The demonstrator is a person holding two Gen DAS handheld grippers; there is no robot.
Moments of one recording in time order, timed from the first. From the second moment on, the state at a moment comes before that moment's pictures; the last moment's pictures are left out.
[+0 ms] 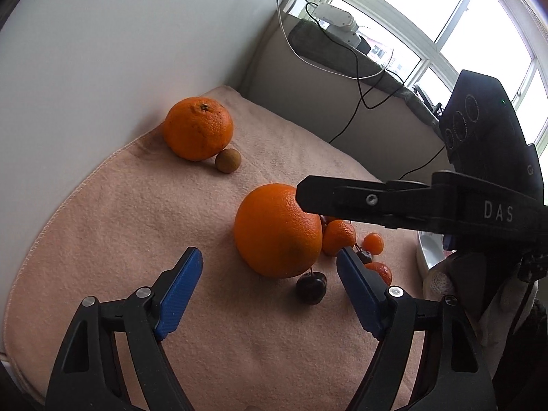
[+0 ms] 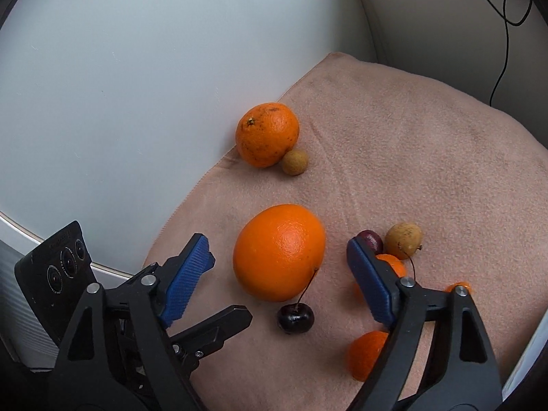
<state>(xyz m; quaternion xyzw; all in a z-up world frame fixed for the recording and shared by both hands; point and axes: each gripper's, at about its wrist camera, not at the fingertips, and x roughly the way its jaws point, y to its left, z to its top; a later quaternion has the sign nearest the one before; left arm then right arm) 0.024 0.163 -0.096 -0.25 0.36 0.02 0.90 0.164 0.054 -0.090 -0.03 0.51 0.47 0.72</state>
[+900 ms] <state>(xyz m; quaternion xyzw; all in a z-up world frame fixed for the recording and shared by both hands) 0.048 0.178 -0.112 -0.31 0.38 -0.03 0.87 0.178 0.070 -0.109 -0.02 0.57 0.47 0.68</state>
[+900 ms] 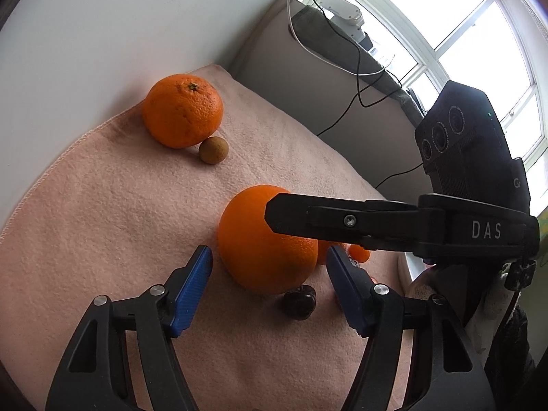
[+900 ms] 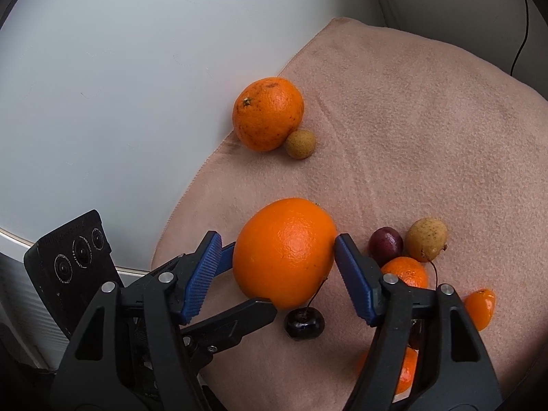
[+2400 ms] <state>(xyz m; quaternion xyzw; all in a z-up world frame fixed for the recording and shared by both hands) 0.051 0.086 -0.048 -0.20 0.34 -0.06 0.92 0.161 -0.038 -0.045 0.03 0.50 0.45 0.74</state>
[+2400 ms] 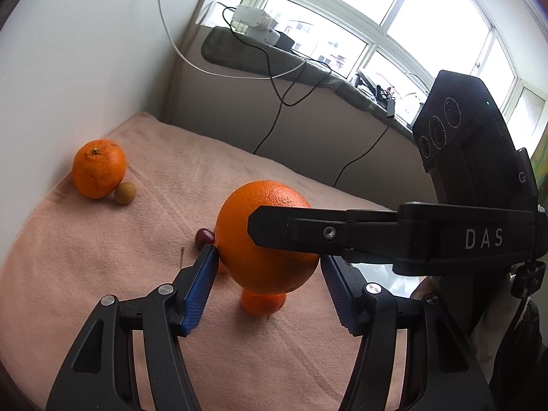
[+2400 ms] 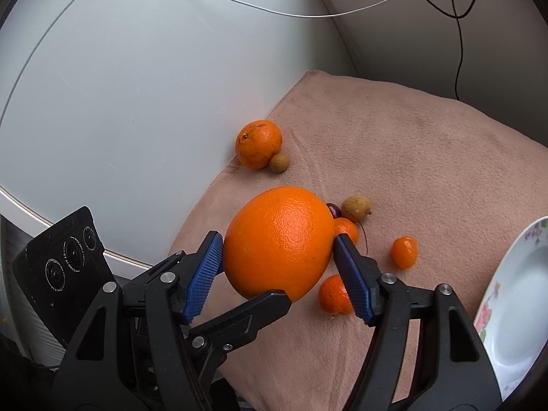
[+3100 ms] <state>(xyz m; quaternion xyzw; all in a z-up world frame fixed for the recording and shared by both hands) 0.068 -0.053 -0.059 -0.15 0.38 -0.18 0.90 0.152 -0.199 -0.059 0.10 0.51 0.36 0.78</state>
